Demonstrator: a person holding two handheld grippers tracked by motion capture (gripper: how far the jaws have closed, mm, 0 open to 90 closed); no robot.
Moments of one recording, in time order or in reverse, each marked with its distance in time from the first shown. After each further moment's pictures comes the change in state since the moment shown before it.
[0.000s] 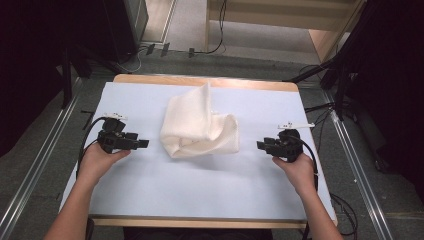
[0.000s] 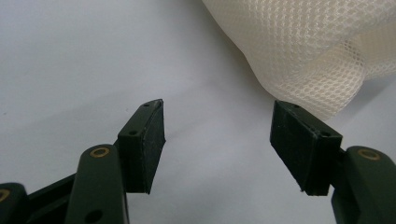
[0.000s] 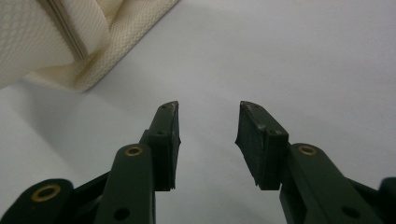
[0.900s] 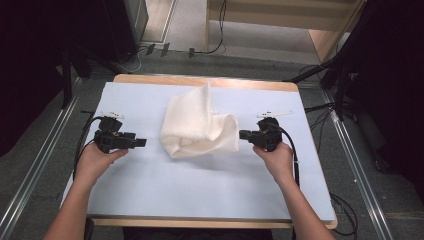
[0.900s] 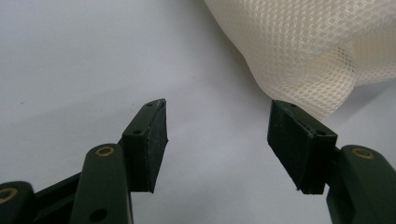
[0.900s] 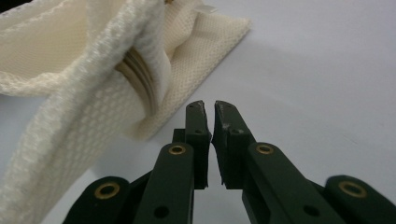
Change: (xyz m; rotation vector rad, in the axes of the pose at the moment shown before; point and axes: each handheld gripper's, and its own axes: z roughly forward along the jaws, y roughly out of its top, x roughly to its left) left arm -0.001 0.000 -0.010 -0.007 0.015 -0.035; right arm 0.042 0.041 0.030 -0.005 0.116 0.006
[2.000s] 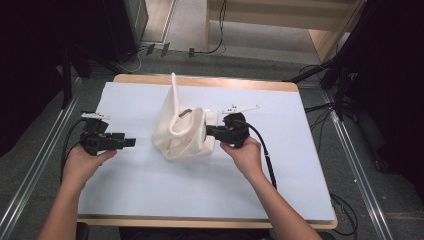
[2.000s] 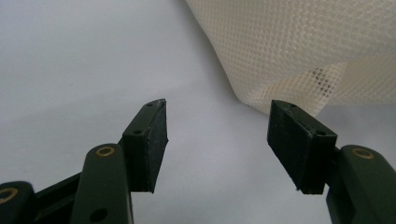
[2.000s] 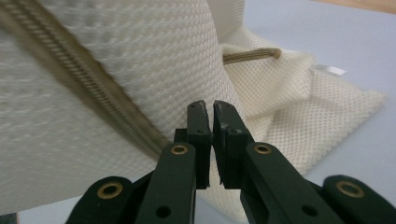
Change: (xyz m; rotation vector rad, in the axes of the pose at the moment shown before) left arm 0.013 -0.013 -0.031 -0.055 0.016 -0.037; right arm 0.078 0.032 0.041 -0.065 0.159 -0.123
